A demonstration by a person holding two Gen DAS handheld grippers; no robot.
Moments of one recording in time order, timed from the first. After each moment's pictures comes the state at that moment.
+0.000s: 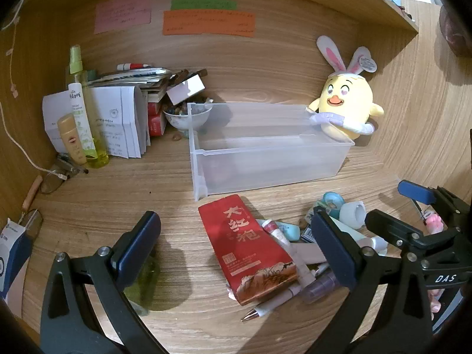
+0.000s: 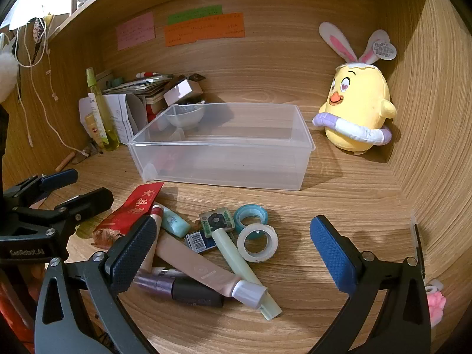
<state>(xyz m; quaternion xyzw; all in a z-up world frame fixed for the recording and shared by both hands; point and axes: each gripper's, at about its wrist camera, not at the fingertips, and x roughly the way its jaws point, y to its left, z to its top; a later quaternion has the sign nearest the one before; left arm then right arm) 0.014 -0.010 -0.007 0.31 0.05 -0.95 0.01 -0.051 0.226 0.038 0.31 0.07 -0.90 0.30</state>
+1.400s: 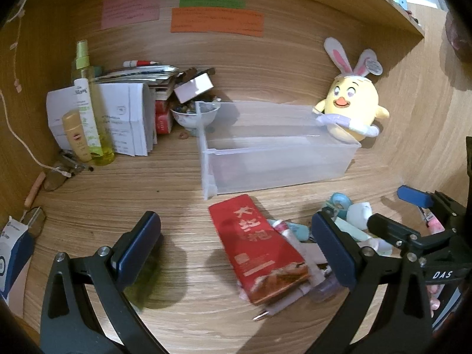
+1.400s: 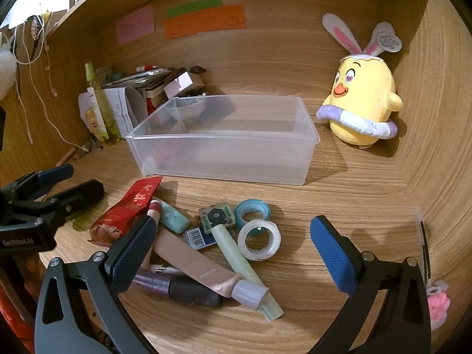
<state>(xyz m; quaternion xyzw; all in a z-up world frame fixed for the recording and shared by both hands) 0.014 -0.018 -0.009 0.31 0.06 -0.95 0.03 -0.060 0.223 0.030 0.32 0.08 -0.89 0.31</state>
